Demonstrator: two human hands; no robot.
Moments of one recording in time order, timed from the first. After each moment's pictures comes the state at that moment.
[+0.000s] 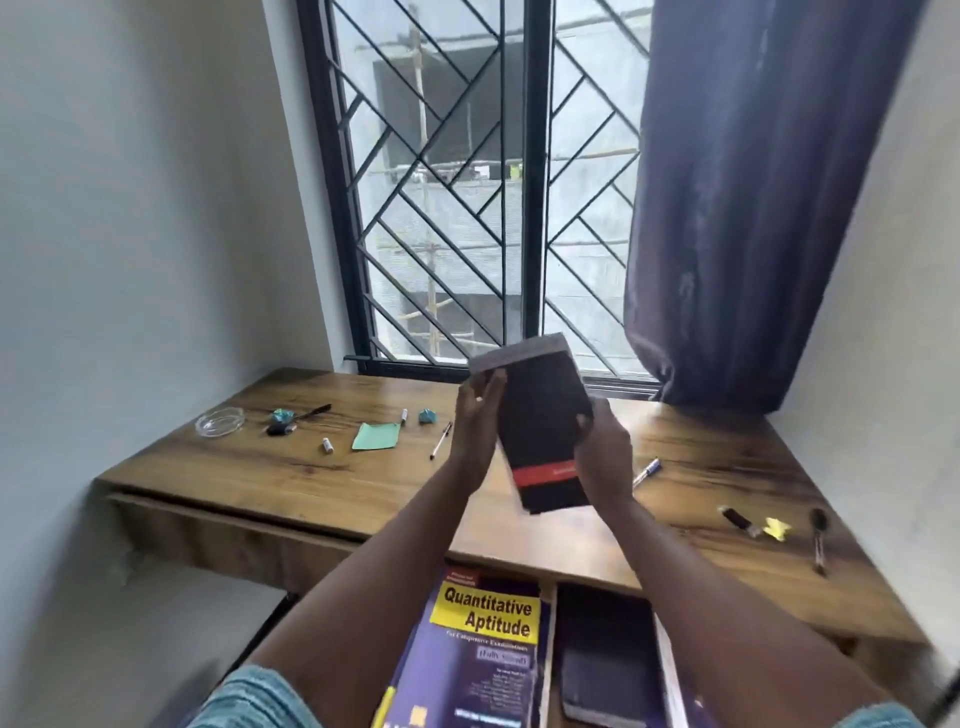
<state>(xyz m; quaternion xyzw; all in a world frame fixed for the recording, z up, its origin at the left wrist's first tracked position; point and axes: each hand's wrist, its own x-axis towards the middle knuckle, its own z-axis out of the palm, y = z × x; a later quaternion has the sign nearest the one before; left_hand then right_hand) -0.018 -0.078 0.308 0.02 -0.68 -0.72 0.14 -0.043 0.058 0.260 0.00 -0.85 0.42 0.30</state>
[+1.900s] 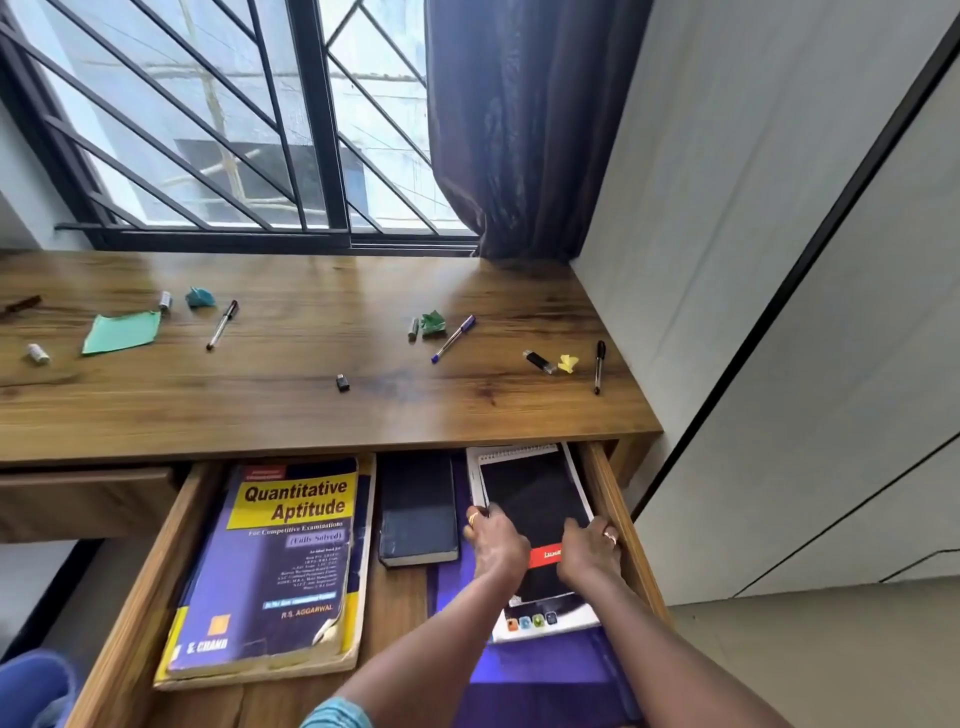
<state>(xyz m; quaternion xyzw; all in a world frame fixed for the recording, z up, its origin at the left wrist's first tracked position) 0.083 0.153 0.048 0.08 -0.92 -0.35 -0.18 0.119 0.246 0.061 -0.27 -0.94 0.11 -0.17</state>
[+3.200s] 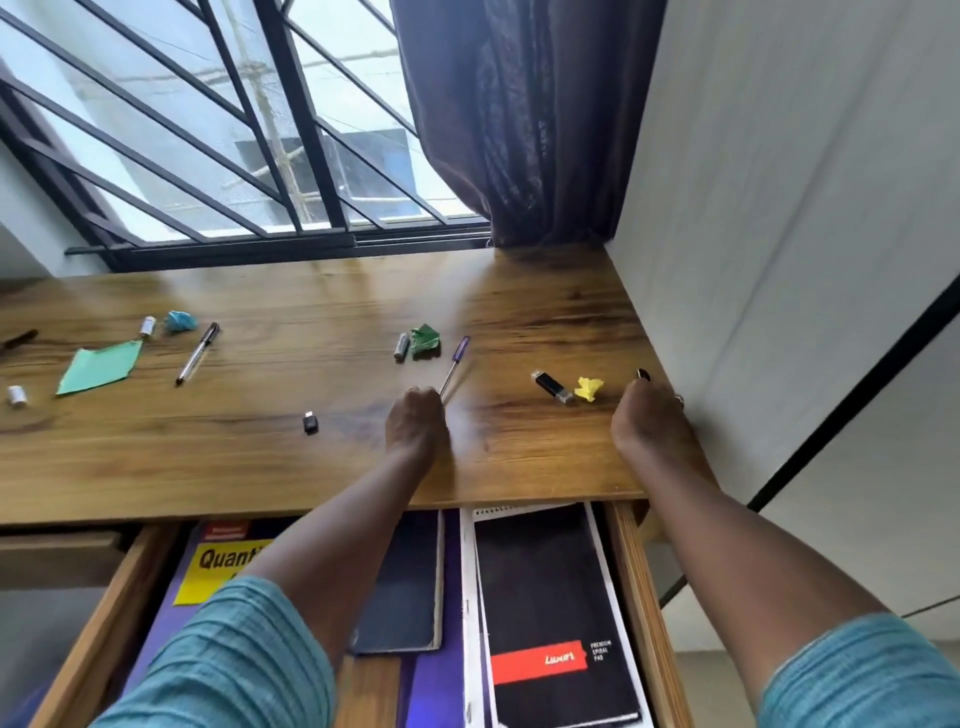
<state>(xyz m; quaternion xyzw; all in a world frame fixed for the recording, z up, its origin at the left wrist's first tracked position) -0.137 0.134 0.100 0.00 -0.99 -0.15 0.02 -0.084 0.365 0.113 -0.33 -0.92 0.17 0.08</state>
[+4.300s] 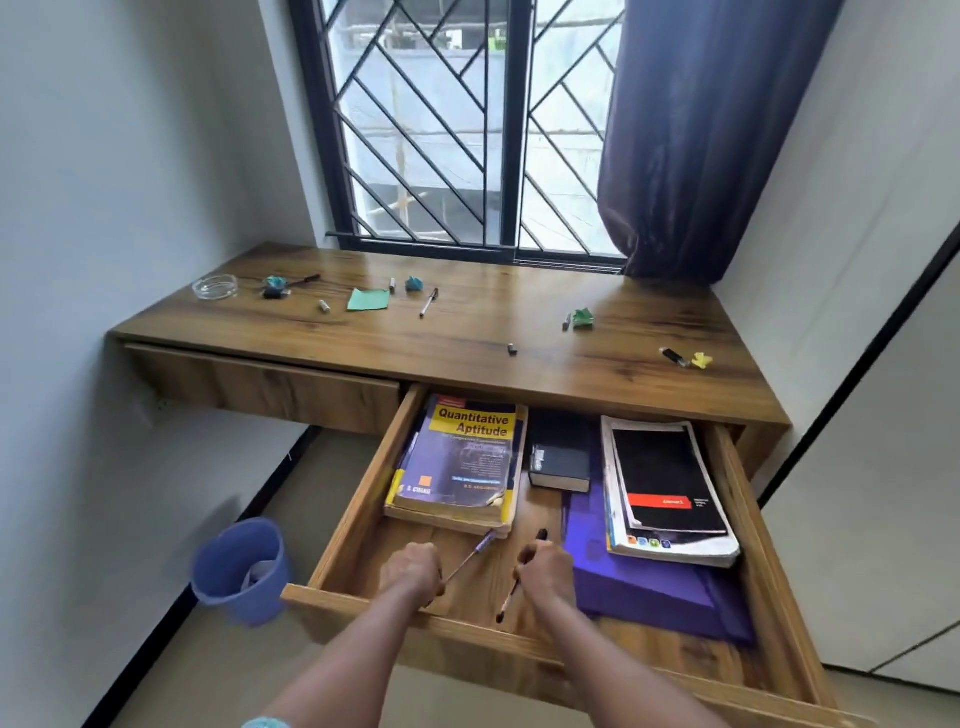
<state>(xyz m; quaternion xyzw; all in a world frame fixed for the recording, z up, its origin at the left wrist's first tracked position) 0.248 -0.135 0.052 0.11 -0.96 -0.11 -0.21 0.249 0.031 0.051 -0.17 -0.91 0.36 -0.13</state>
